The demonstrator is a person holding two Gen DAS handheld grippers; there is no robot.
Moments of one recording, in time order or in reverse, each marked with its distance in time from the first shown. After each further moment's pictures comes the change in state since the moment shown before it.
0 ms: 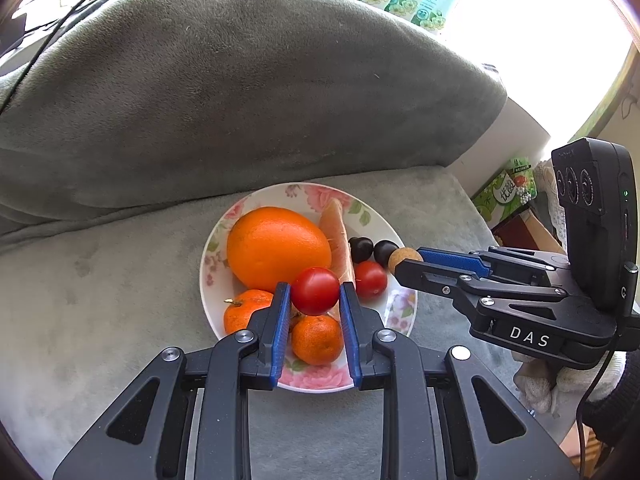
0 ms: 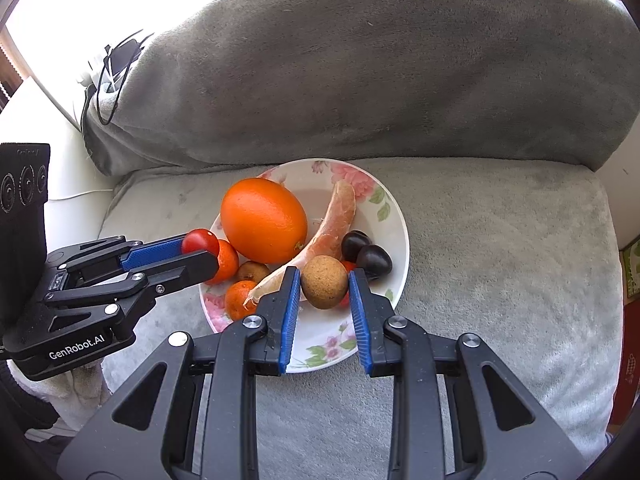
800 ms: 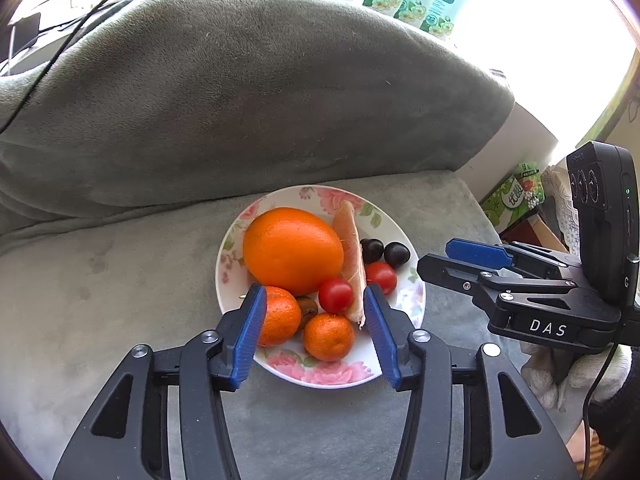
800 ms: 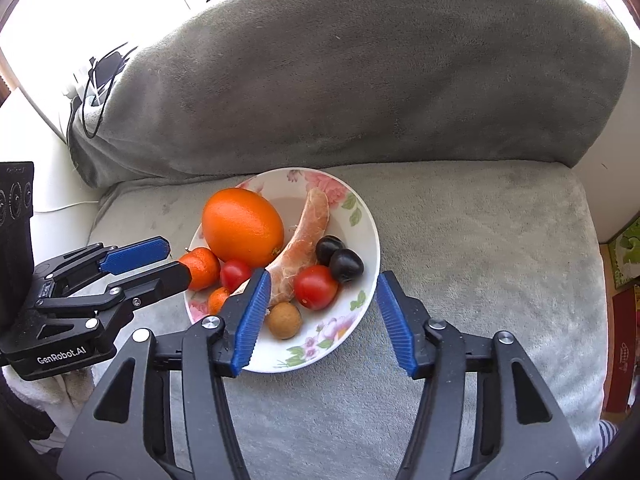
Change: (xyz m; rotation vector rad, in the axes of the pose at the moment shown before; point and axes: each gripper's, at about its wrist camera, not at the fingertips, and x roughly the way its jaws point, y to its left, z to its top) left arm -0.008 0.003 -0.004 -0.017 -0.018 0.037; right arm -0.013 -0.009 -0.003 0.036 -0.026 -0.066
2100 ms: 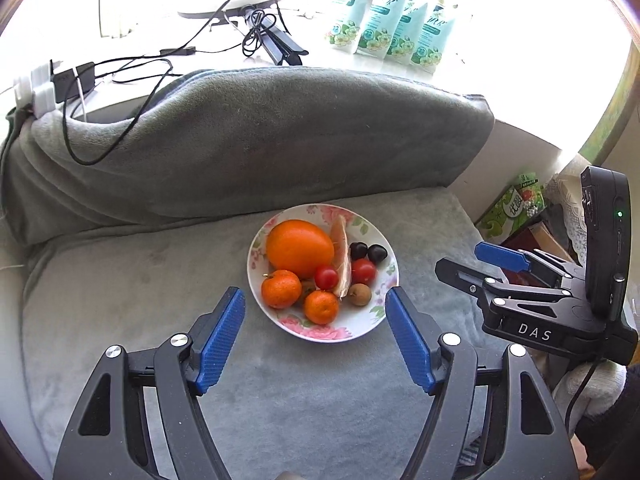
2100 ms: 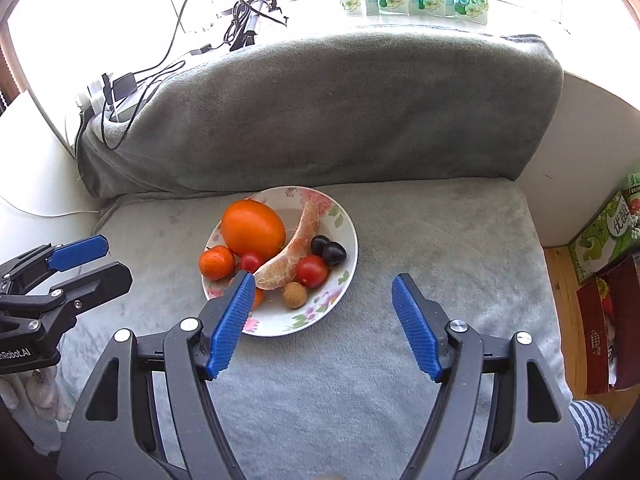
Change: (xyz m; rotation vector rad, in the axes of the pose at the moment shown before) left arm -0.076 -0.029 -0.006 0.003 -0.062 0.112; right arm -0.074 0.020 -0.017 -0.005 -0.098 -0.103
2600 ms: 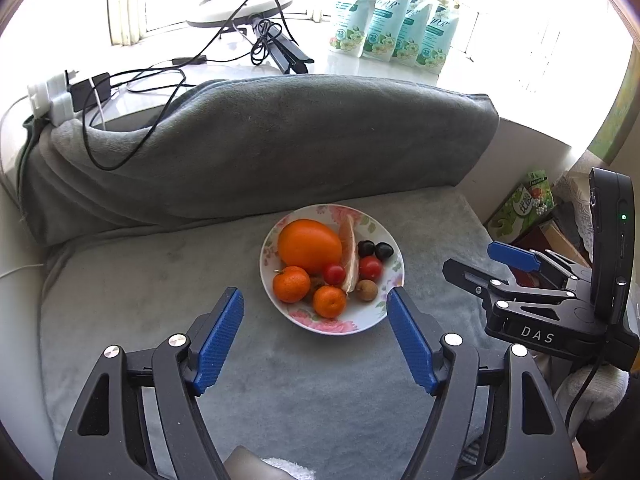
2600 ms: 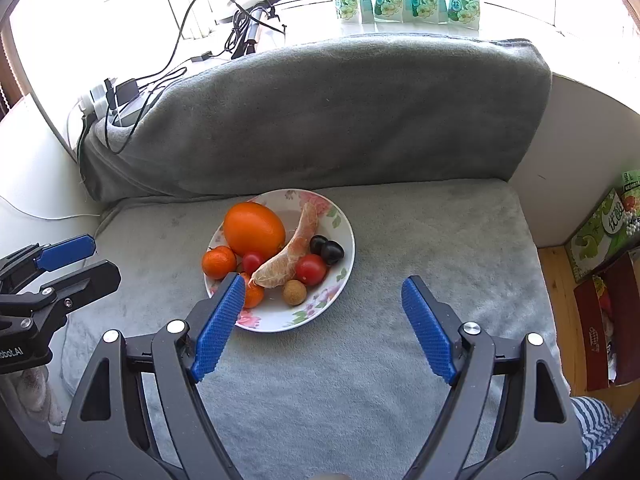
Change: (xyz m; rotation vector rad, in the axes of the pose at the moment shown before) left arm -0.012 -0.006 -0.001 0.005 -0.002 0.057; right arm -0.008 -0.001 -0.005 0.007 -0.017 -0.005
